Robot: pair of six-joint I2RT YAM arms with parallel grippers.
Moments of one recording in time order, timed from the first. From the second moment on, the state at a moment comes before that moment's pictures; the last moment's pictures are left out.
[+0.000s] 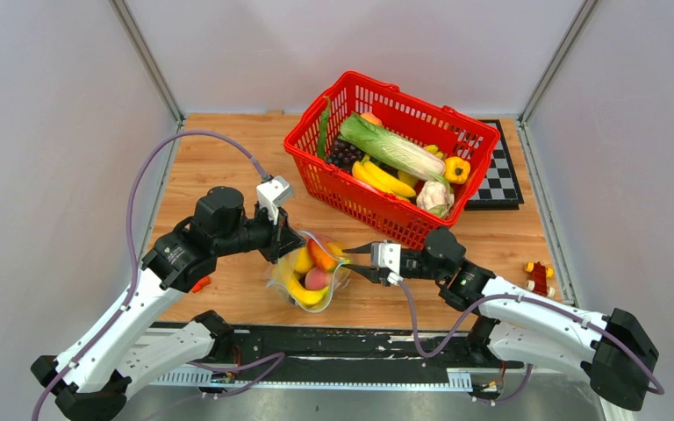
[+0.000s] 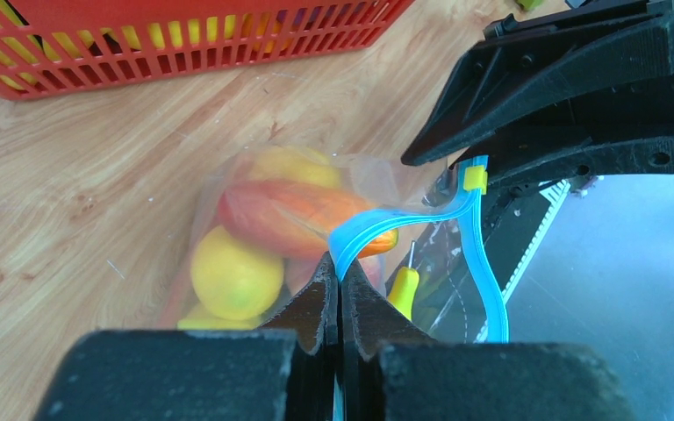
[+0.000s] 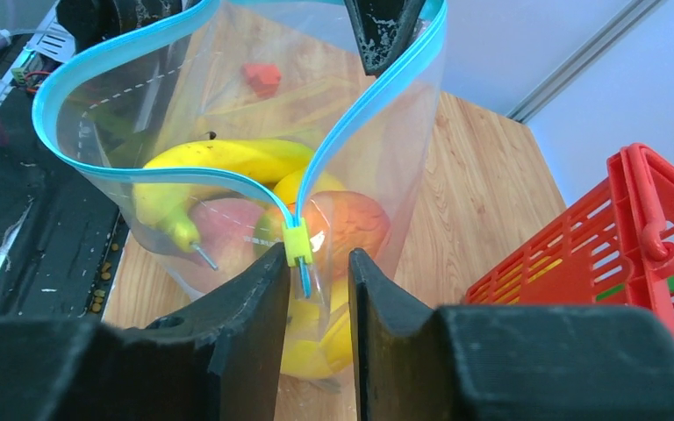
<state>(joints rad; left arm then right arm) -0.68 0.82 1.02 -0.69 0.35 -0.17 0.93 0.93 0.49 0.41 -0.55 -0.47</state>
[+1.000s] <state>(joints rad) -0.68 0.81 1.00 -0.74 0.16 -0.16 0.86 0.87 0.57 0.24 -0.38 -0.35</state>
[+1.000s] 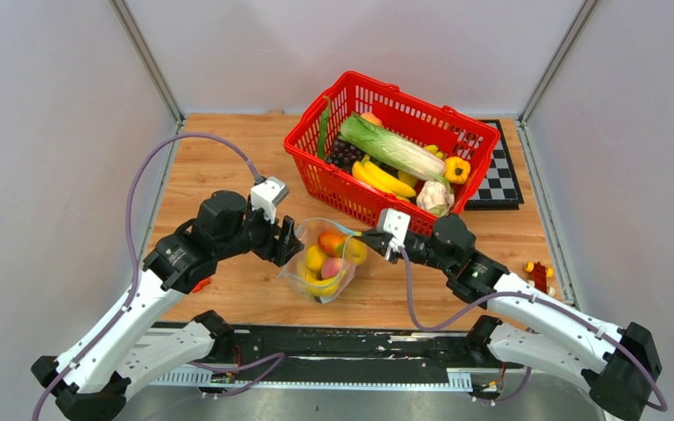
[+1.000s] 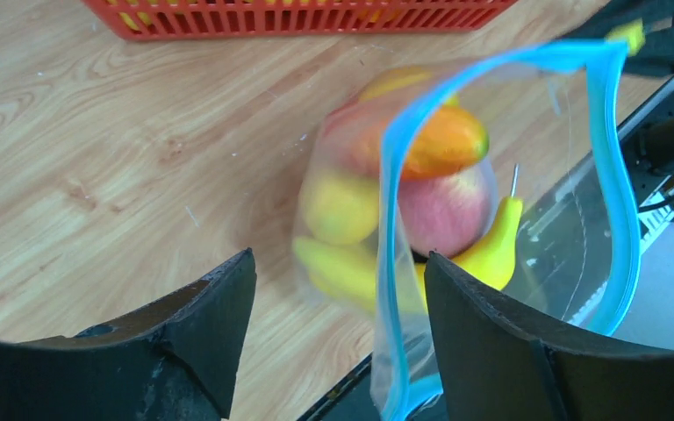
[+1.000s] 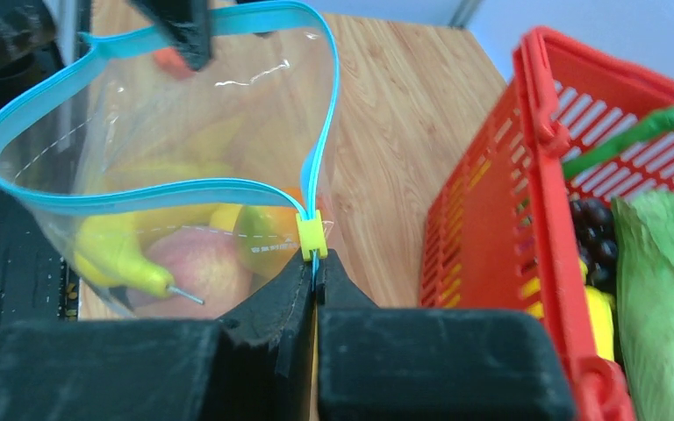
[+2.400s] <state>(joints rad) -1.15 0.74 0.87 -0.68 -0.15 -0.01 0.64 1.01 0.70 0.09 -0.46 -0.03</state>
